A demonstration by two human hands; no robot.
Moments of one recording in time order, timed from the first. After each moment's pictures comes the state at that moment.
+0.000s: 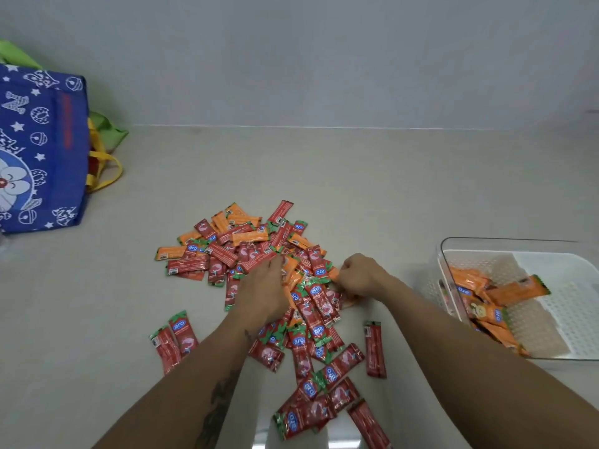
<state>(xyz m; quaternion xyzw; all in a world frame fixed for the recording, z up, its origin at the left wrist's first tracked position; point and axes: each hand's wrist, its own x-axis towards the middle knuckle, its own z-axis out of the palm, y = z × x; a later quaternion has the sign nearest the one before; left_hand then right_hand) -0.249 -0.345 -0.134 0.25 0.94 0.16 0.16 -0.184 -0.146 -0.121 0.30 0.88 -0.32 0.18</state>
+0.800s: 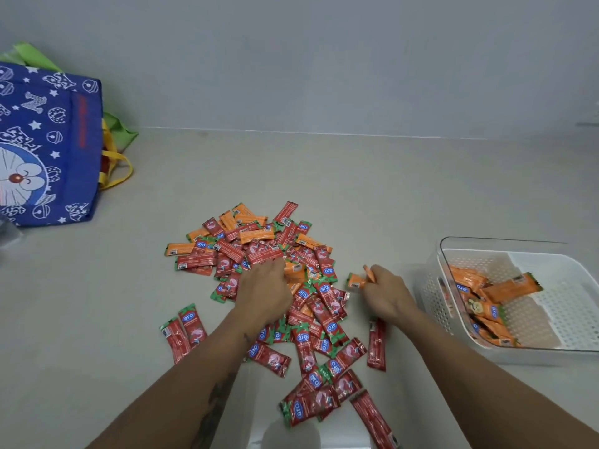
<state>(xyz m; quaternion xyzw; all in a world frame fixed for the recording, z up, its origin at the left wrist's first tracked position) -0.238 -0.362 -0.119 0.29 0.94 0.15 0.08 -0.122 -0.150 -0.122 0.34 0.88 -0.33 0.05</state>
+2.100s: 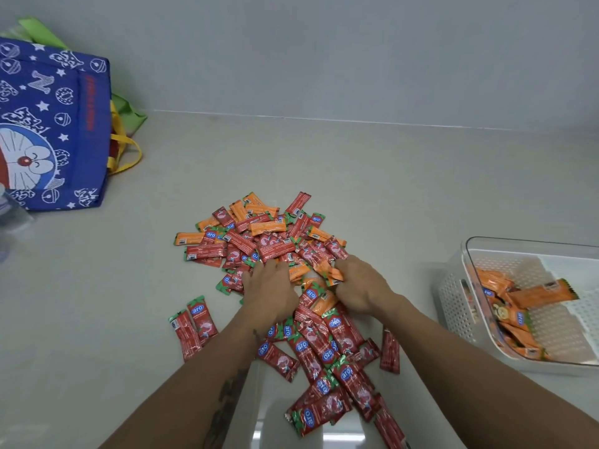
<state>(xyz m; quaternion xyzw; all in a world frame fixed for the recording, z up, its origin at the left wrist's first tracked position) -0.243 -0.362 -0.134 0.23 0.96 0.08 0.16 -0.175 -0.191 -0.124 0.16 0.95 -0.24 0.14</state>
